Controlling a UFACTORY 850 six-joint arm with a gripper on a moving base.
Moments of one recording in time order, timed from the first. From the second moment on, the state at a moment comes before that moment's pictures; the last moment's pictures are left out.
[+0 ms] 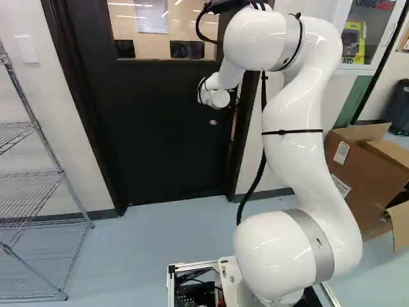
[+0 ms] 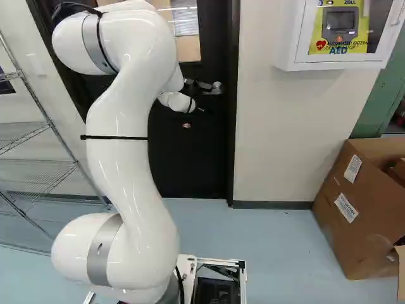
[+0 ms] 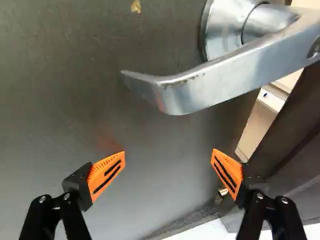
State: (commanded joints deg) arm 2.4 -32.9 -71.8 20.2 27.8 0.0
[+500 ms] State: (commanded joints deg) arm 4.1 -36.0 -75.8 16.2 27.8 0.0
